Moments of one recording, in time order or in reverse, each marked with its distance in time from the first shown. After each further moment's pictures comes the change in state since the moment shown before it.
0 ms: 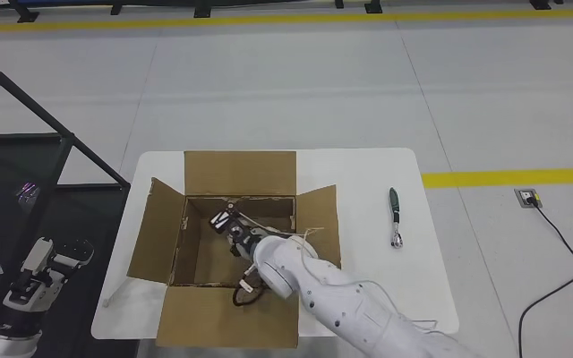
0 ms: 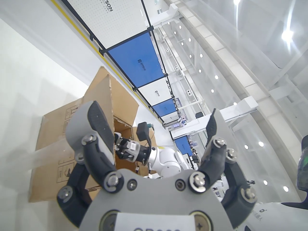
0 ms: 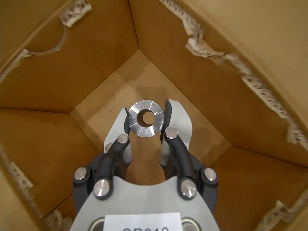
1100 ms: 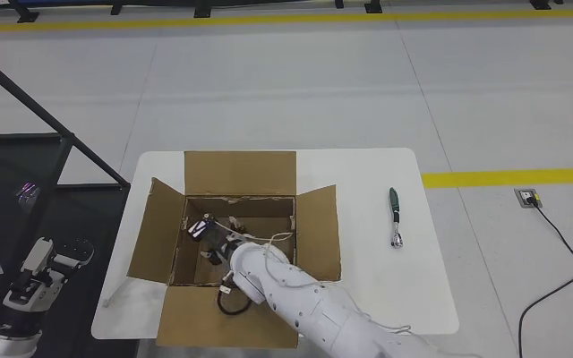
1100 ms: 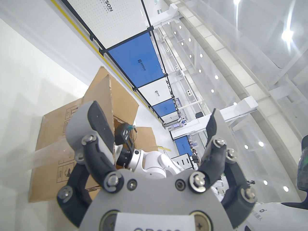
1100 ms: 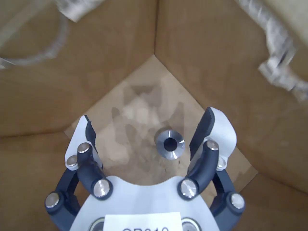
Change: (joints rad) left arm 0.000 0.000 0.000 0.000 0.000 0.000 0.000; right arm 0.032 -0.184 -0.051 0.257 -0.081 -0.002 -0.203
